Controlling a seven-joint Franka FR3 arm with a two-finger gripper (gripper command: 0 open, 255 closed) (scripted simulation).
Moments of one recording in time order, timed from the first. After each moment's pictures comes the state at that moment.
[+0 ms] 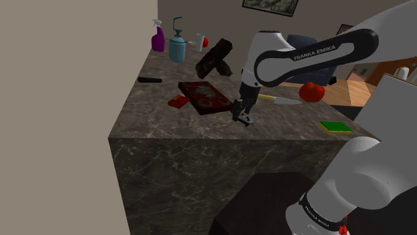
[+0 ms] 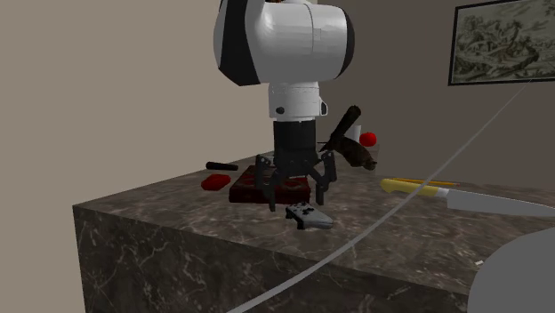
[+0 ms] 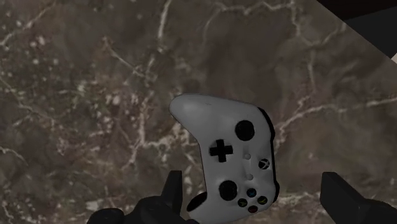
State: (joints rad) arm 0.01 -0.41 -0.07 -2.56 -0.09 2.18 0.00
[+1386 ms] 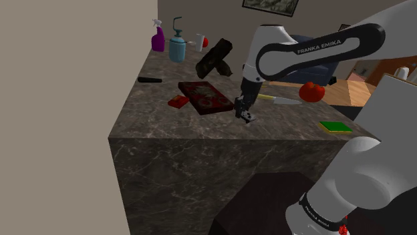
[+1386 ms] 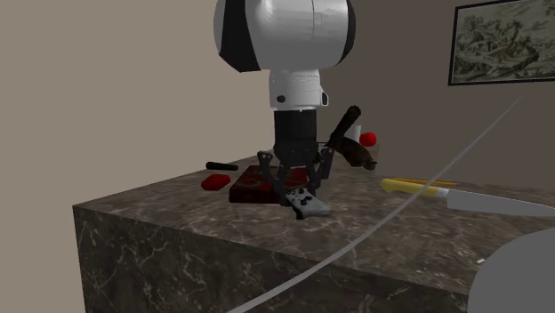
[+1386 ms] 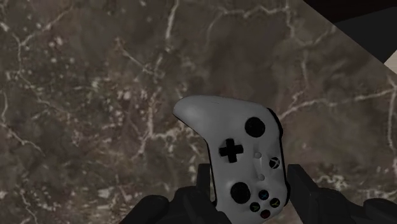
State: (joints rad) arm 0.01 -0.43 -0.07 -2.53 -0.08 2.13 -0.01
